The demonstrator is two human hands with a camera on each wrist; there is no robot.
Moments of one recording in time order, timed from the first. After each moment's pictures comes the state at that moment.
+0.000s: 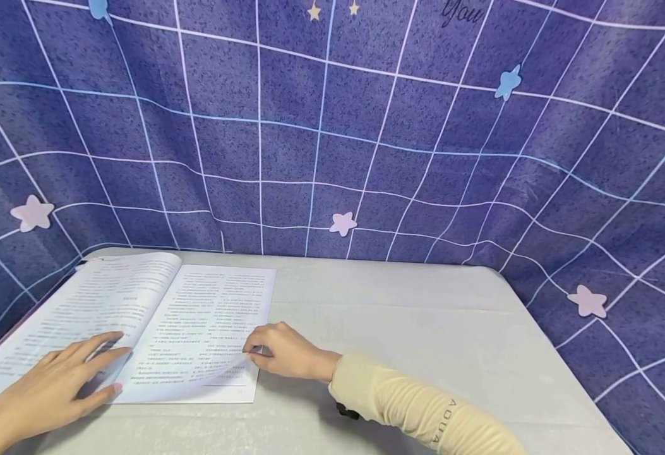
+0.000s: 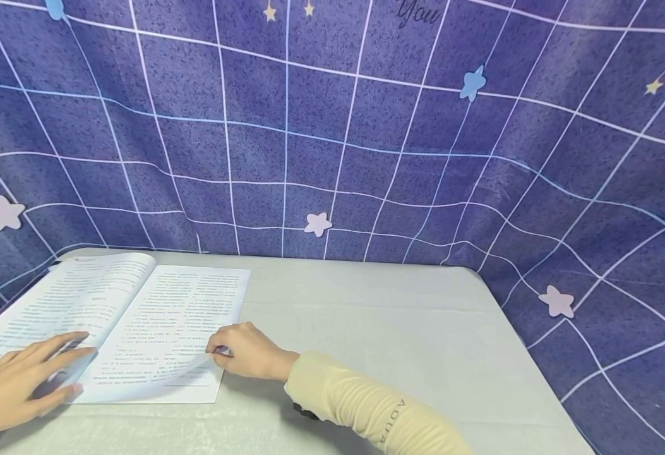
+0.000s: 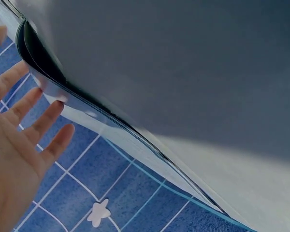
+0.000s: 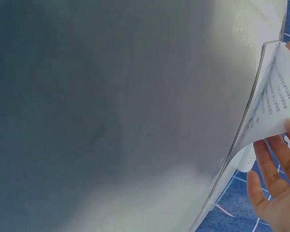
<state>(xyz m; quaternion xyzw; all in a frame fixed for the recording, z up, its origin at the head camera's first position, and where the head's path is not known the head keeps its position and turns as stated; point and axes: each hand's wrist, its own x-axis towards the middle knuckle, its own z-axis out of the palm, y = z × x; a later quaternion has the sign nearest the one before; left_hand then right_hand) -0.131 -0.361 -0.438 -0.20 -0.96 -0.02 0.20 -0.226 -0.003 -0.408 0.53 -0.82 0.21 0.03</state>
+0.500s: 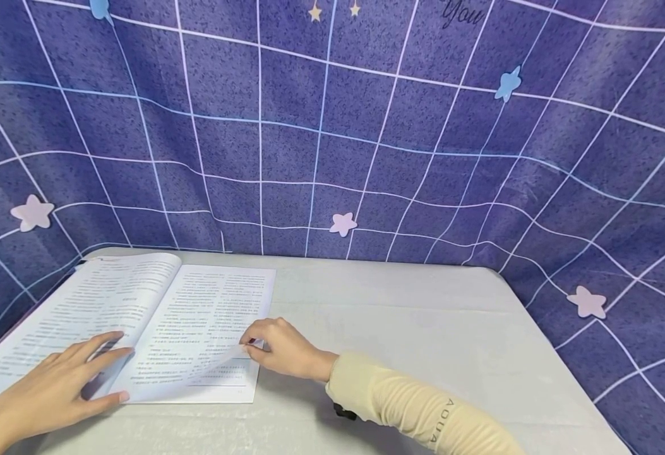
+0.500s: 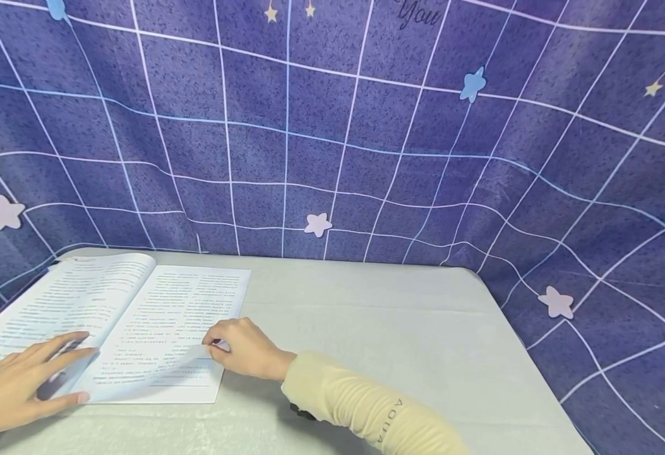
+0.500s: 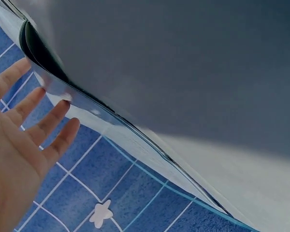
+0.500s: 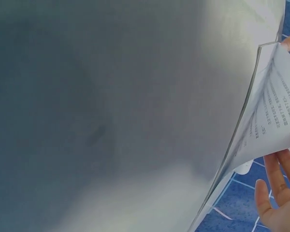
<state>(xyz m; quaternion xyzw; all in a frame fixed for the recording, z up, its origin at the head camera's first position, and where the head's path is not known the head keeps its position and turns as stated) -0.129 -0.355 -0.434 -0.19 -0.96 -0.03 0.19 -0.224 -0.008 -0.404 0.51 -0.82 0.23 0.08</state>
